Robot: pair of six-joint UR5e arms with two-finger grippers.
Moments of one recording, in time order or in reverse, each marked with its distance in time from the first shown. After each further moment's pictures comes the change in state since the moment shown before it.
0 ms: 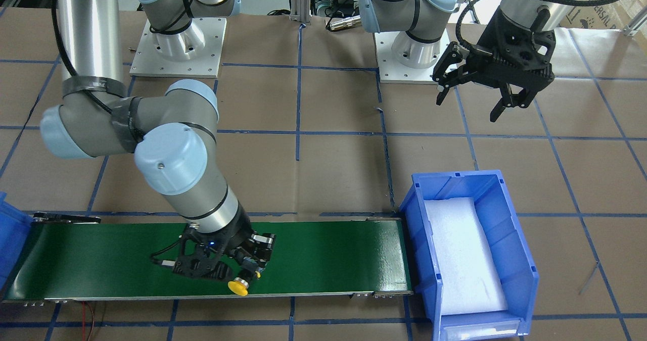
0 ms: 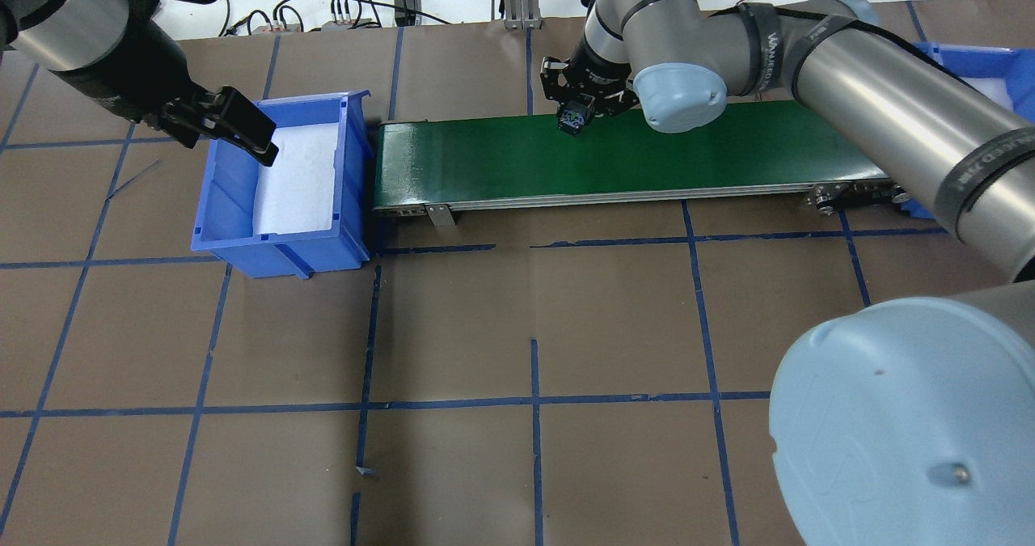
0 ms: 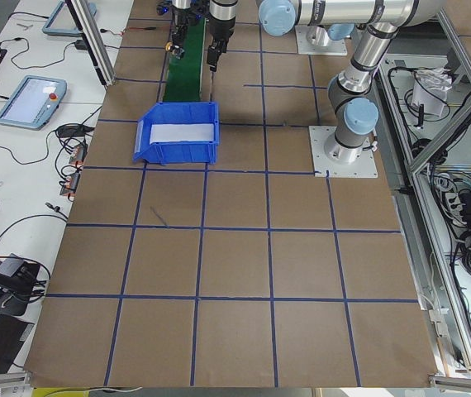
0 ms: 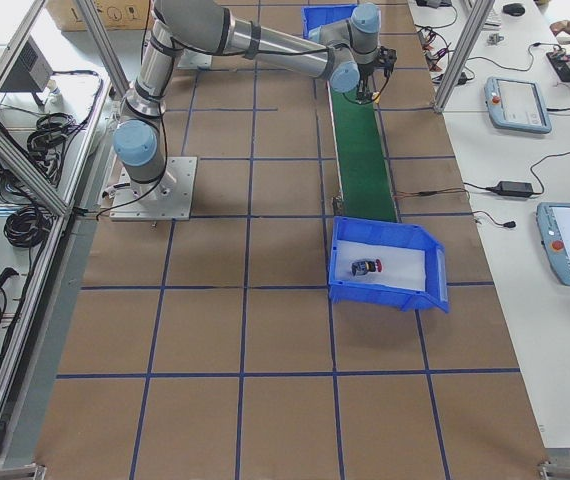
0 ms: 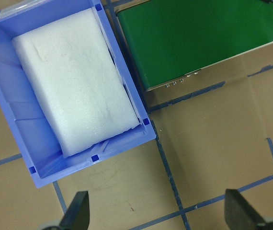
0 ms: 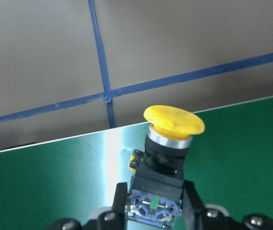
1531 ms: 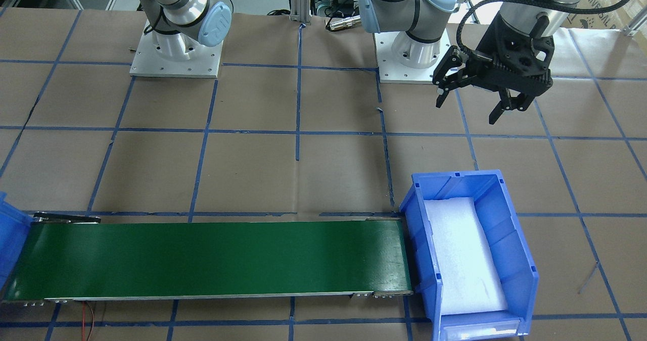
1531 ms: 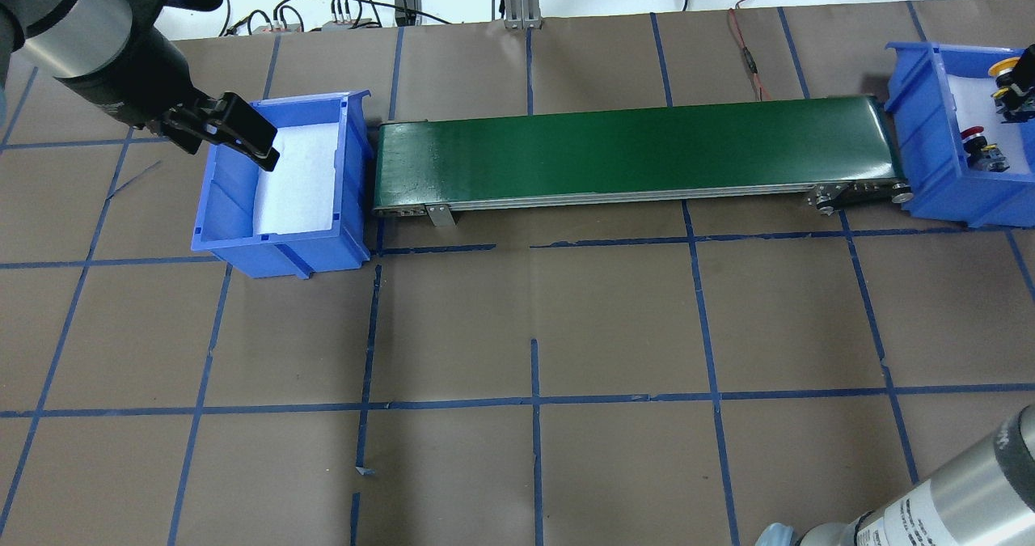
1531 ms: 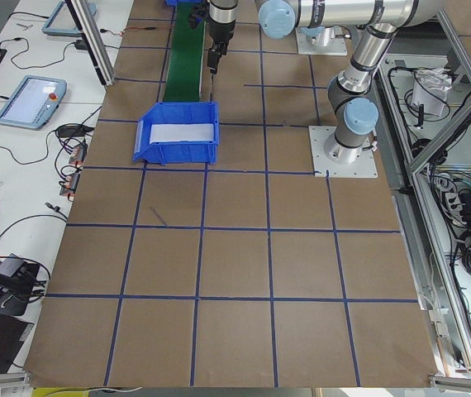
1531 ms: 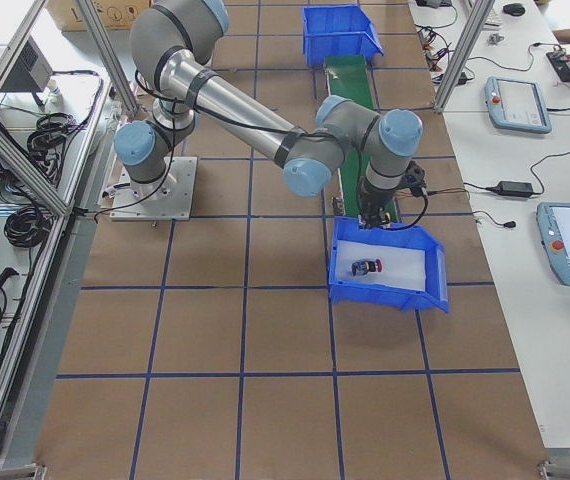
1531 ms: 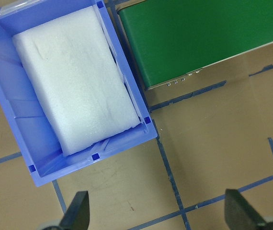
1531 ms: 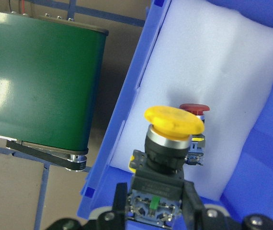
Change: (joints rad) left arm 0.008 -0.006 -0.016 0.005 -0.004 0.001; right arm -0.726 -0.057 -0.162 0.431 -0.162 -1.125
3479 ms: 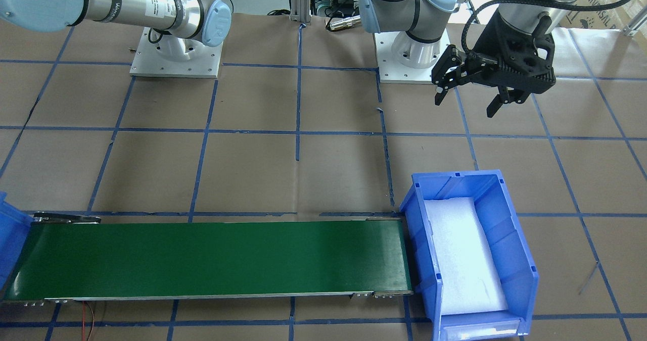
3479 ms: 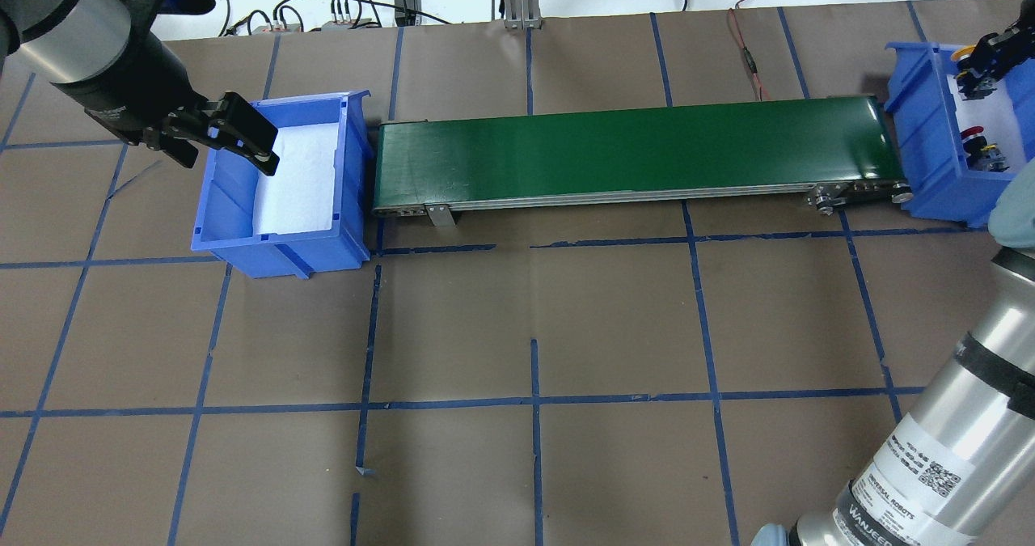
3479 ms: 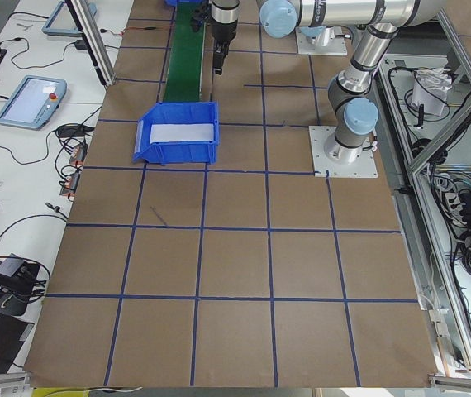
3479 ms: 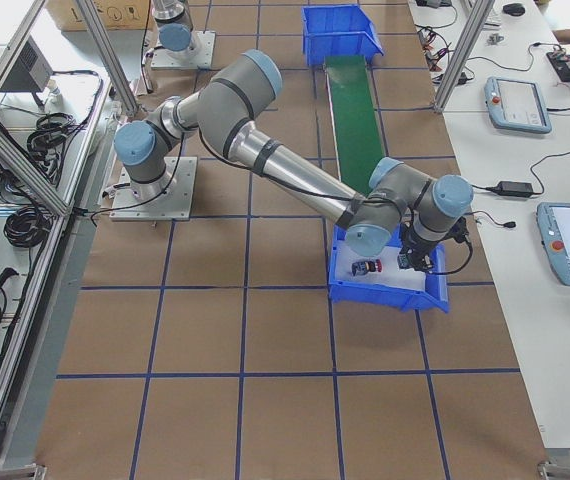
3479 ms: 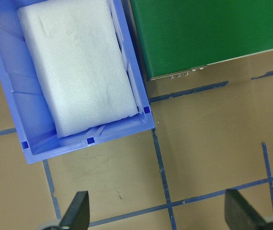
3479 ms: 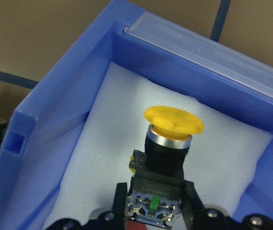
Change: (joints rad) left arm 0.000 0.007 0.001 -0.035 0.004 -0.114; right arm 0.023 0.387 -0.386 -0.002 0.017 -0.027
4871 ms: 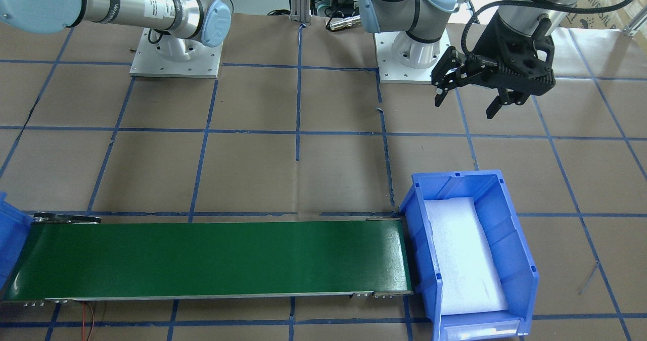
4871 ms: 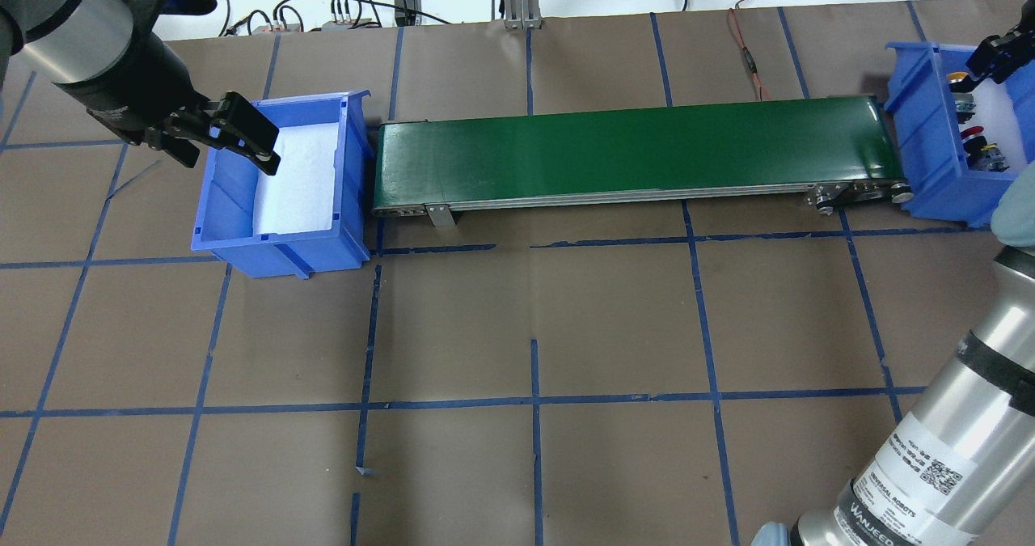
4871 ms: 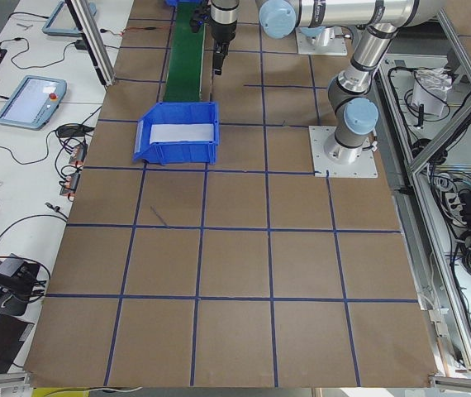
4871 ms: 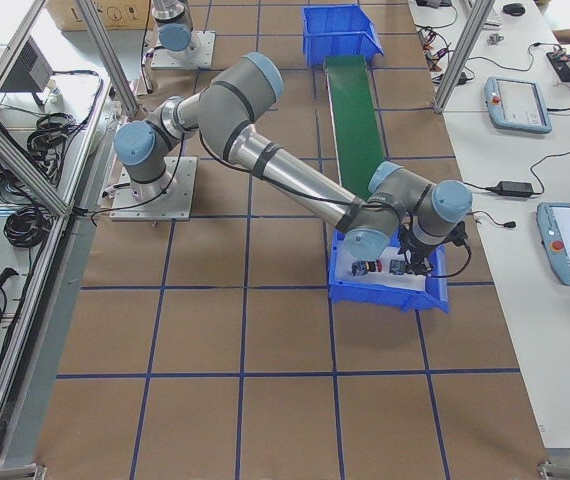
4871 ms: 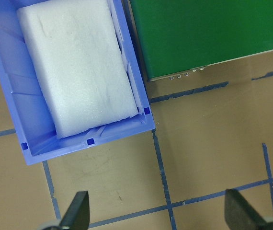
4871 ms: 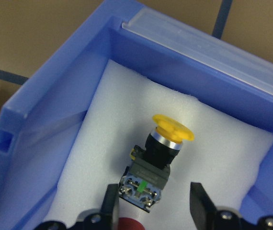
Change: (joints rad) left arm 0.000 -0.003 -0.001 0.004 0.000 0.000; right arm -0.007 -0.007 -0.003 0.010 0.020 -0.010
